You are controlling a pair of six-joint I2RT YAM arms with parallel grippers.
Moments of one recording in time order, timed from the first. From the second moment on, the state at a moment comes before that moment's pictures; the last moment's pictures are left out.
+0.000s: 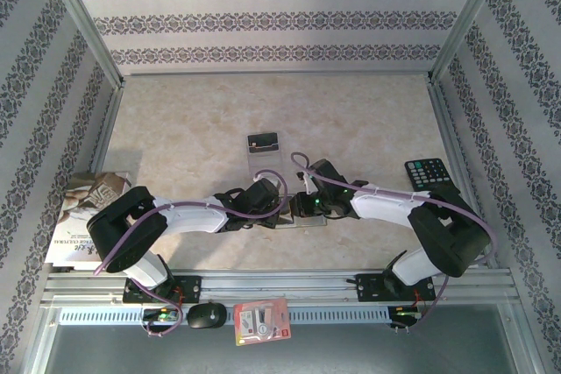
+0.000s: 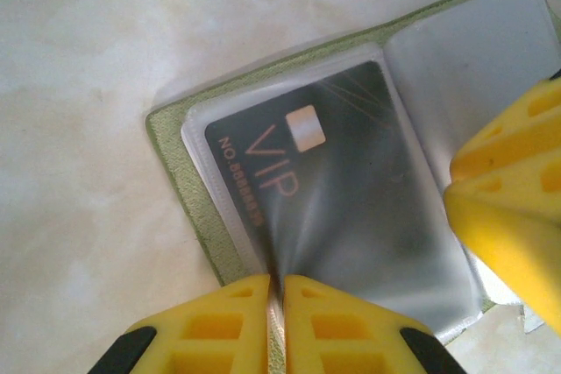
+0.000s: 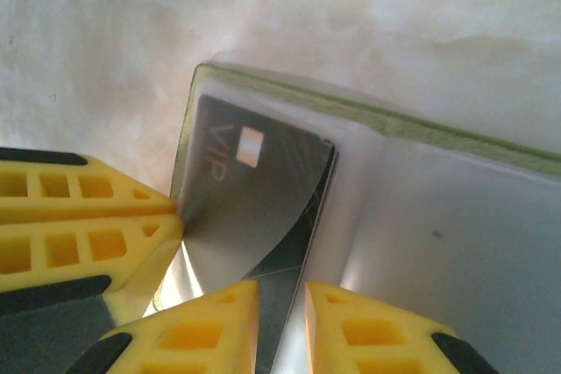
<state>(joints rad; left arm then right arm) -0.90 1.59 0.70 -0.08 -0.04 -0.63 0.68 1.49 0.63 -0.12 -0.35 0.58</state>
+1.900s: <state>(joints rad) -0.90 1.60 0.69 -0.05 -0.02 -0.63 0.69 1.45 0.58 -0.09 -0.30 0.65</state>
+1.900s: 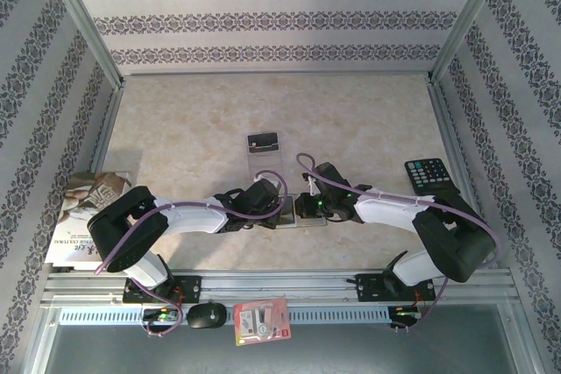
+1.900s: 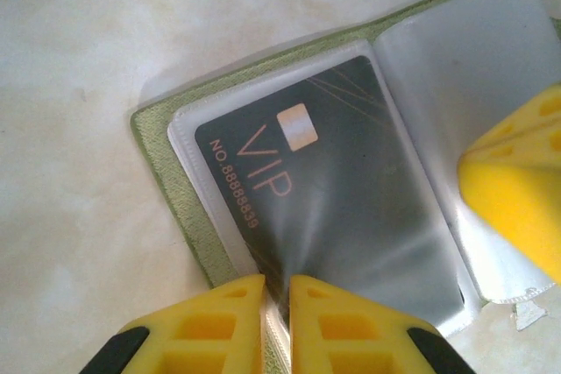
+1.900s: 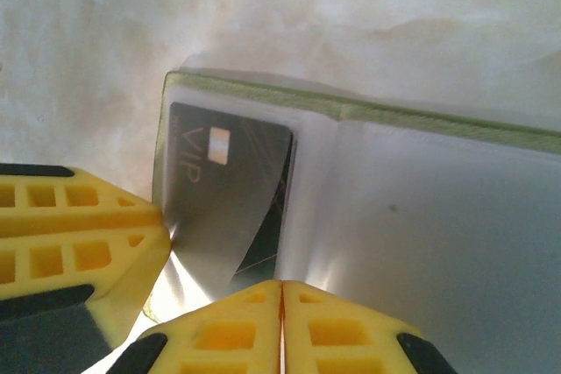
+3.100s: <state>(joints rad) -0.90 1.61 0.69 -0.02 -0.01 -0.63 0.69 1.51 0.61 -0.09 -0.33 0.68</state>
